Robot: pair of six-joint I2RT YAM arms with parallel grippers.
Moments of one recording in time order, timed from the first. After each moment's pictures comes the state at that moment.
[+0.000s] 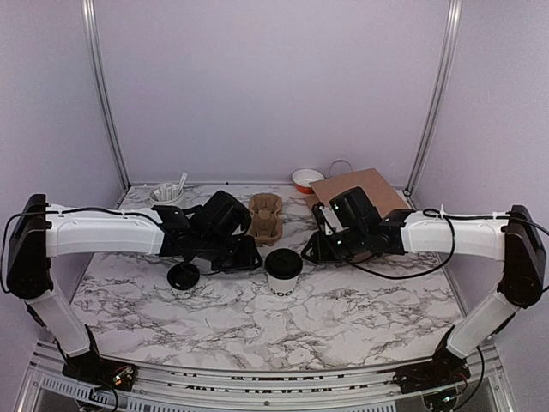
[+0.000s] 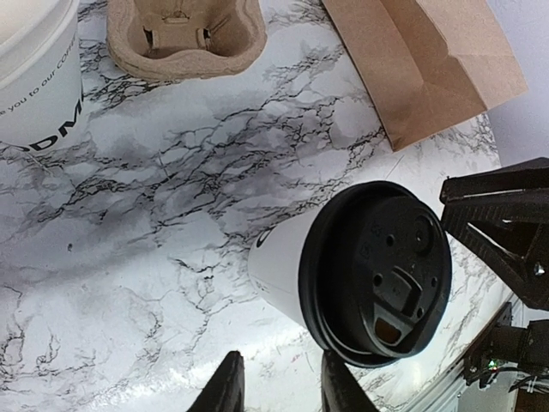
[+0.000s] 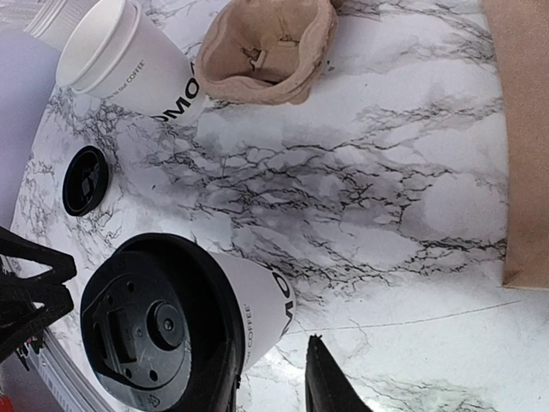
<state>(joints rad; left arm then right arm) -0.96 1.68 1.21 -0.40 -0.04 -0.83 0.76 1.55 1.02 -0.28 -0.12 0.55</state>
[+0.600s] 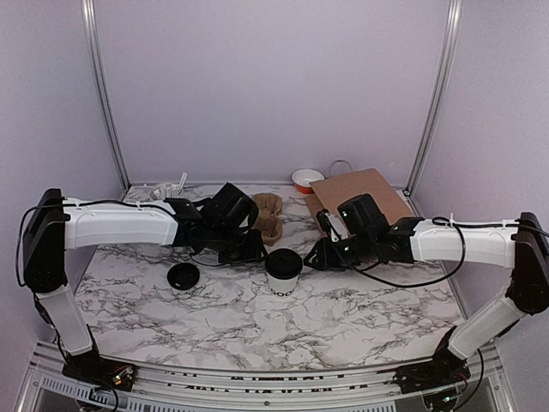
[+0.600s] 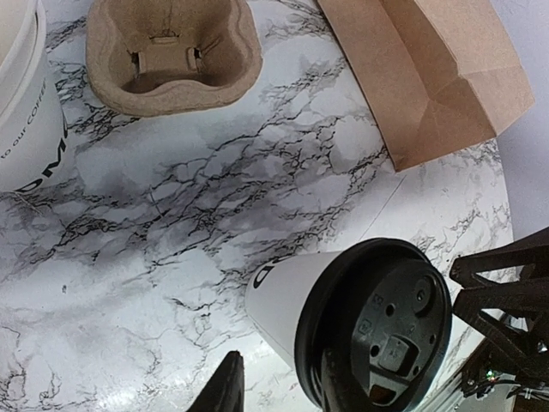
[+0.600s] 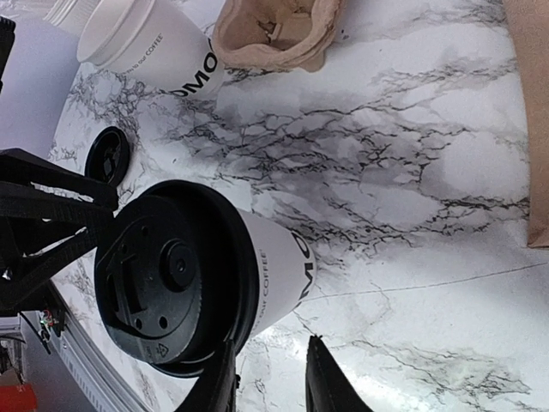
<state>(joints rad) -0.92 1.78 1.32 -0.42 0.01 -0.79 0.76 1.47 0.93 -0.25 -0.19 0.60</state>
